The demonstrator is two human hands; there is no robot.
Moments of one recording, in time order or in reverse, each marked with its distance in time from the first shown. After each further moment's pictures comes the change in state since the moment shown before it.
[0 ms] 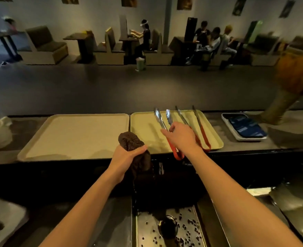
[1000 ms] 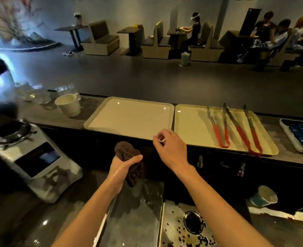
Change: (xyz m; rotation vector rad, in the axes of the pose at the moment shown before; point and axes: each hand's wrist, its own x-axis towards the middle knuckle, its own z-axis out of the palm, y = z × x) left_hand -0.081 -0.039 -0.118 -0.086 0.372 -0.021; right_hand -0.099 -0.104 0.097 0.183 -0.004 -0.453
